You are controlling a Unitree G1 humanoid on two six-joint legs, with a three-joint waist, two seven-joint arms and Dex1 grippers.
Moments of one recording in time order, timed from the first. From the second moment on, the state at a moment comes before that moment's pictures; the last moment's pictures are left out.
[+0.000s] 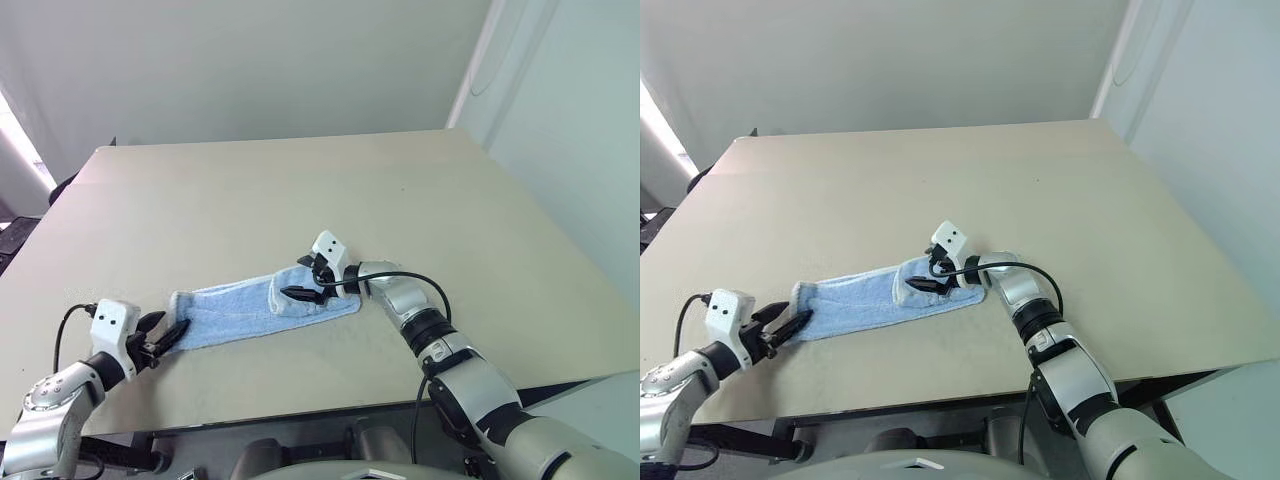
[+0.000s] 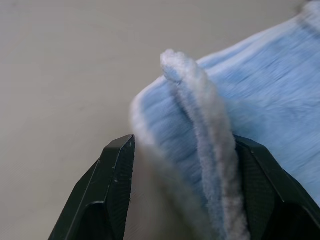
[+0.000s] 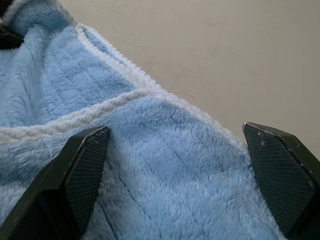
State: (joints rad) left arm 0.24 0.60 0.38 0.00 -0.40 0.31 -0.70; right arm -0.71 -0.08 0.26 0.77 0.05 0.15 0.87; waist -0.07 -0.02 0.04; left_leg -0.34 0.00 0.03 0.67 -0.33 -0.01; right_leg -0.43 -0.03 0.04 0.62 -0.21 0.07
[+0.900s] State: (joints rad) left arm 0.26 0.71 0.53 -0.13 -0.77 0.93 -0.67; right arm -0.67 -0.07 0.22 0.56 0.17 0.40 0.93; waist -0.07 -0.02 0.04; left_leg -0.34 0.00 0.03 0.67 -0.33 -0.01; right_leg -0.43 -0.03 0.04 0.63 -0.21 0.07
